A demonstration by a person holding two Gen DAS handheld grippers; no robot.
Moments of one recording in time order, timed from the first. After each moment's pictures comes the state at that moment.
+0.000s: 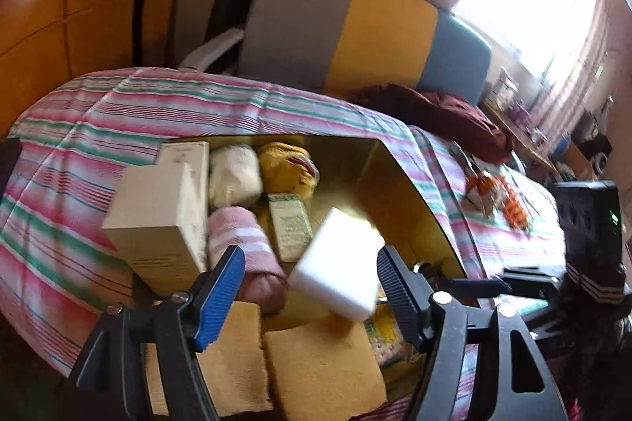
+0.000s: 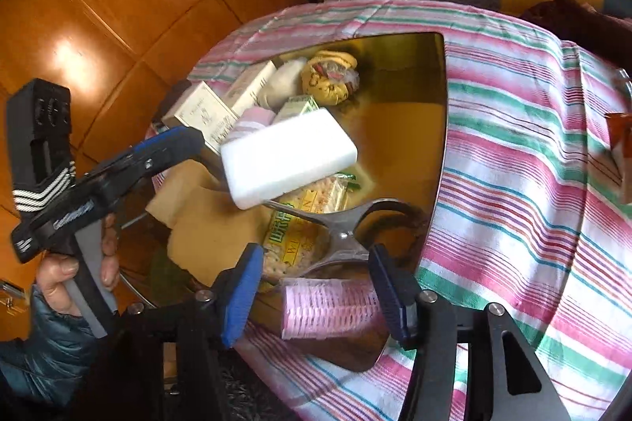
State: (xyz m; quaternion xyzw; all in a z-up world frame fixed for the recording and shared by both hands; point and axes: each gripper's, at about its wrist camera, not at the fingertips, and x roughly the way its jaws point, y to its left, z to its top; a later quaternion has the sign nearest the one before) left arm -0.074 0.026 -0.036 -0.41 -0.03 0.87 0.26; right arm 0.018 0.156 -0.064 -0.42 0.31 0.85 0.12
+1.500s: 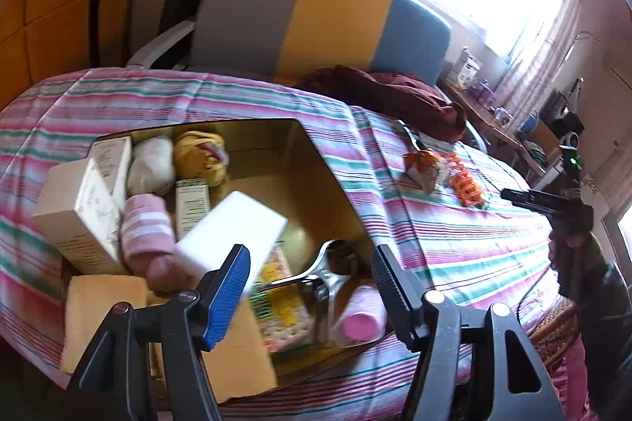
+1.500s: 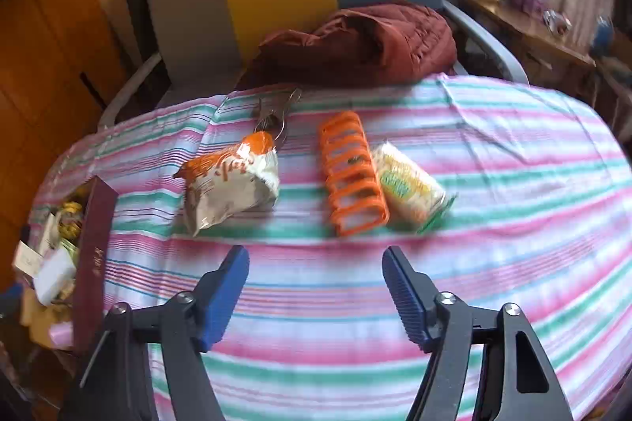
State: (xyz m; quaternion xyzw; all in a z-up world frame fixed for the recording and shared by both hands) left arm -0.036 0.087 -0.019 -0.43 -0.01 0.83 0.35; right arm 0.262 0.327 -0.029 -0.36 0.30 0.75 0.46
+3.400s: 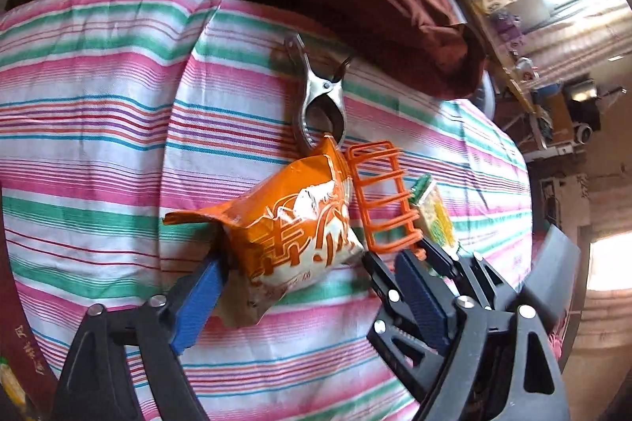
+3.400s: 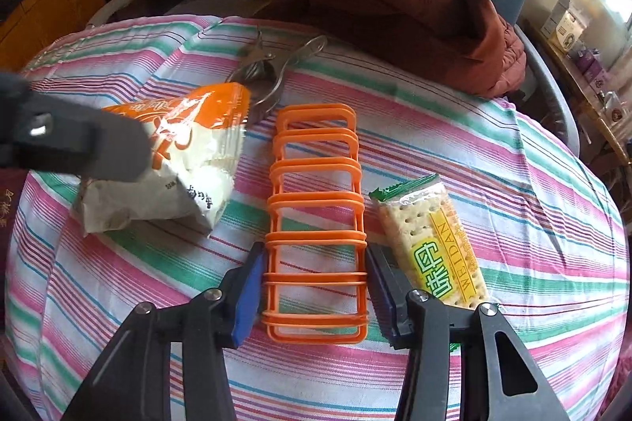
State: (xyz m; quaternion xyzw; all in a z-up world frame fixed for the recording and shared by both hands) left arm -0.121 0.439 -0.077 -0.66 -0.01 0.68 0.32; right arm 0.207 0.410 -0.108 -0.49 0.22 0.74 0.40
